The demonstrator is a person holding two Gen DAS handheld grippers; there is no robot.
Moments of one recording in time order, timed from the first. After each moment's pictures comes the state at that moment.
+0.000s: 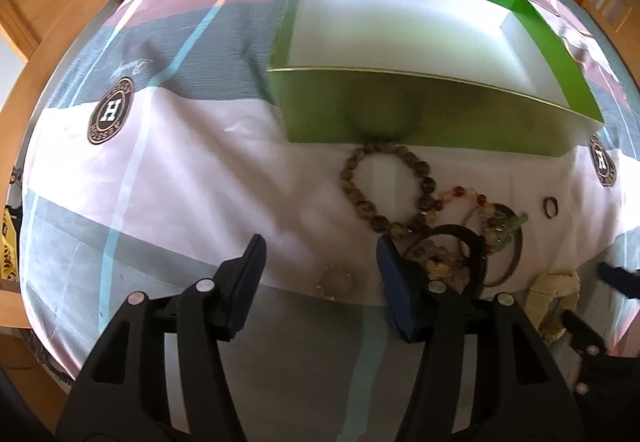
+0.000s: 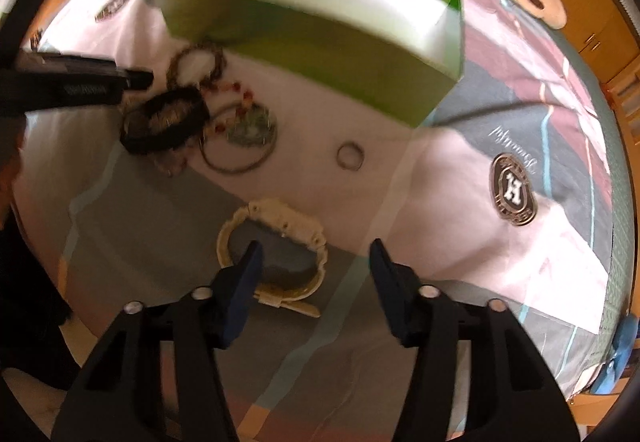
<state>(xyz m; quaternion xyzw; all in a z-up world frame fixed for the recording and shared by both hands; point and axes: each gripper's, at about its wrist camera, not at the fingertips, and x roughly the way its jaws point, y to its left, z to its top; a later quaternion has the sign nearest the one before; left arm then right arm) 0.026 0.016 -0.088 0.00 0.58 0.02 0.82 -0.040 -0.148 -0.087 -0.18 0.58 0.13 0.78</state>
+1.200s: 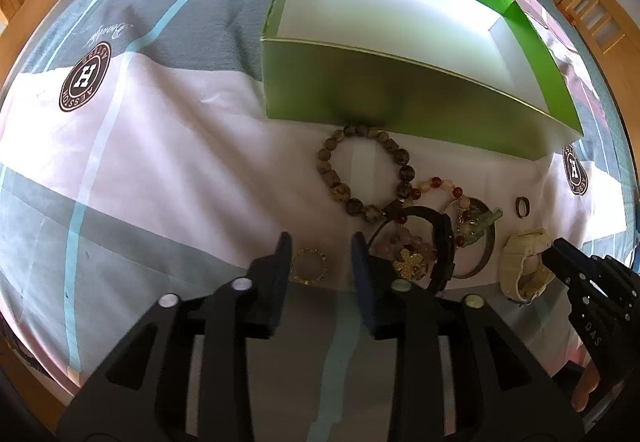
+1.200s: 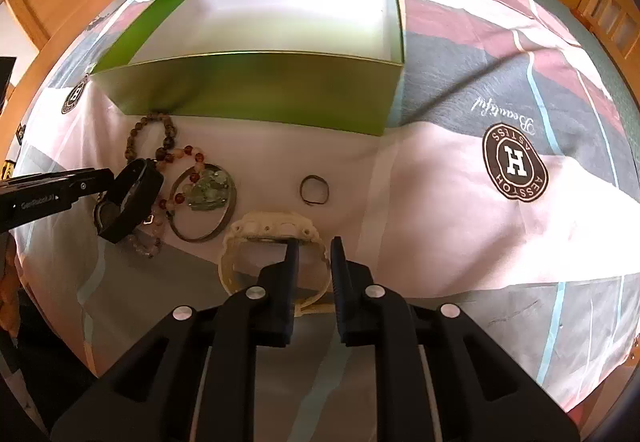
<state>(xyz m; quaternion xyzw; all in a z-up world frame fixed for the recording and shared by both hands) 0.018 0.023 -0.094 -0.07 0.60 -0.02 0.80 -0.009 -0.179 -0.087 -0.03 0.56 0.08 0.82</state>
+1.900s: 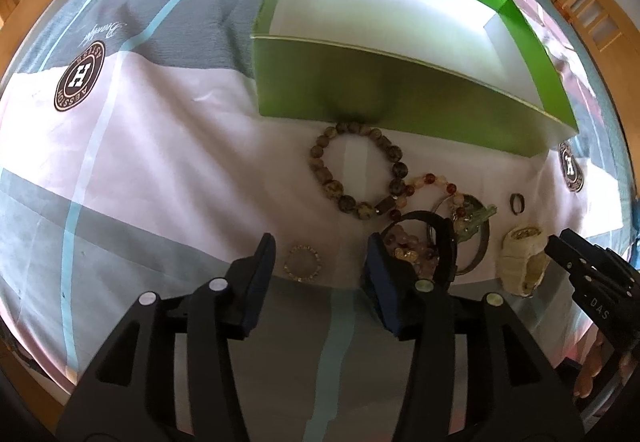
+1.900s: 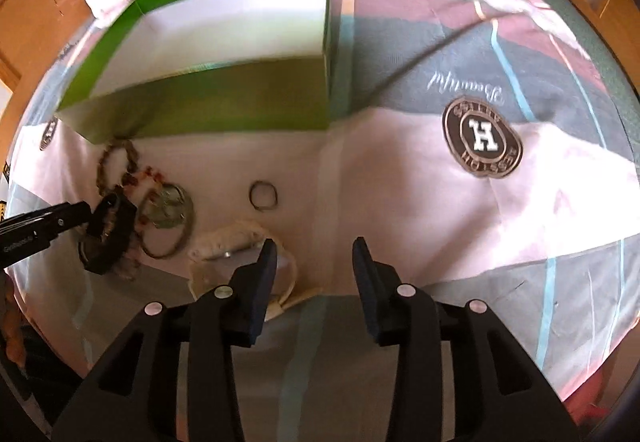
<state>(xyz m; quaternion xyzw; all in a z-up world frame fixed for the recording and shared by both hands) 0.014 0.024 -0.093 -0.07 0.60 -0.03 0.80 -0.001 -0.211 -0.089 0.01 0.58 0.03 0.81</state>
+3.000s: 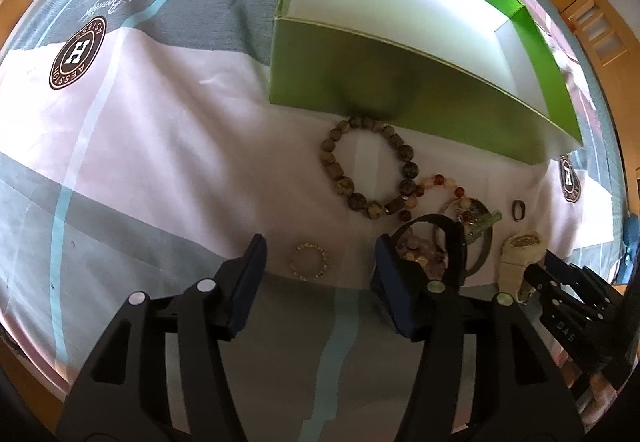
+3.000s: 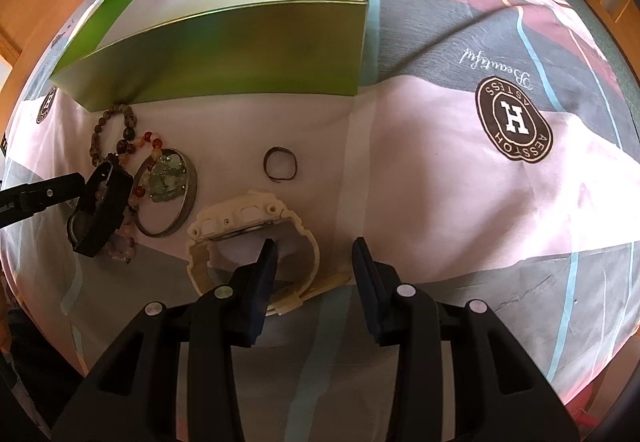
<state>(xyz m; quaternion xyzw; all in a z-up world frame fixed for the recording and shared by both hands) 0.021 0.042 -0.107 -0.11 0.62 -0.03 0.78 -0.002 -0.187 -0.113 -0.01 0.60 0.05 0.80</state>
